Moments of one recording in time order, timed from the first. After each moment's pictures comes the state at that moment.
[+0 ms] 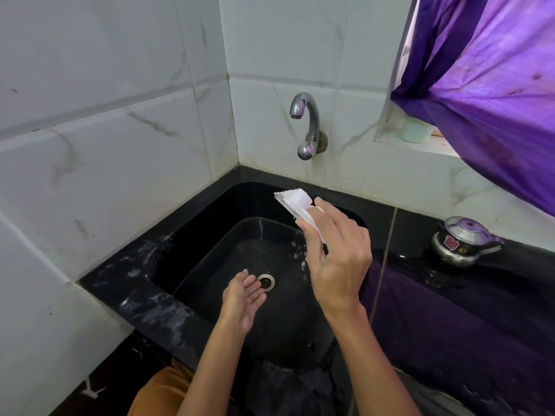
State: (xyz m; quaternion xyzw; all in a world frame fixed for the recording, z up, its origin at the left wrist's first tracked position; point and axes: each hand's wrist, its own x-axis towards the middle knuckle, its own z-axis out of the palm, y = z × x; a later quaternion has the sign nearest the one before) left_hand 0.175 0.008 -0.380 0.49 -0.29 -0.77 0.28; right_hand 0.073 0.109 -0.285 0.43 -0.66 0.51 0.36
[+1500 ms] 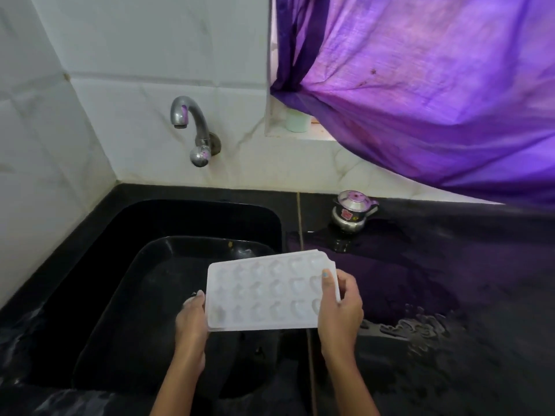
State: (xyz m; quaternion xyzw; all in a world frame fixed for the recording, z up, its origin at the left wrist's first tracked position) left_hand 0.146 0.011 -0.371 0.49 -0.51 -0.69 0.15; right_hand 0.066 0.186 -0.346 -0.06 -0.74 0.67 0.07
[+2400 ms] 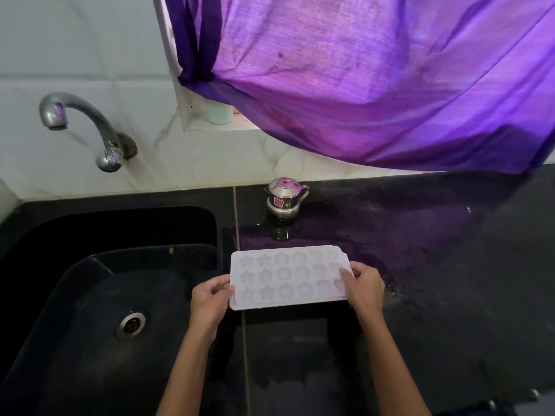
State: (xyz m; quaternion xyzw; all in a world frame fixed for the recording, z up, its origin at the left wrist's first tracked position) left_hand 0.059 0.106 -0.377 0.33 -0.67 -0.66 0.06; right_hand -0.023 0.347 -0.371 -0.14 -0.86 0.48 0.03
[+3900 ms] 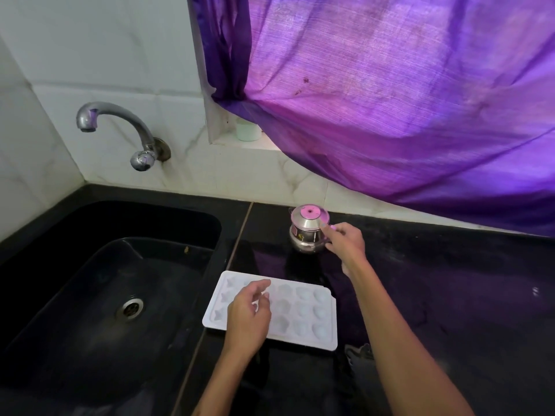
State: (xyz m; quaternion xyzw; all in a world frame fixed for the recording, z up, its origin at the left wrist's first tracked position) left_hand 0.000 0.243 -0.358 0.31 -0.76 -0.53 0.21; right_hand -0.215 0.330 -0.338 0.03 -0.77 0.62 -0.12
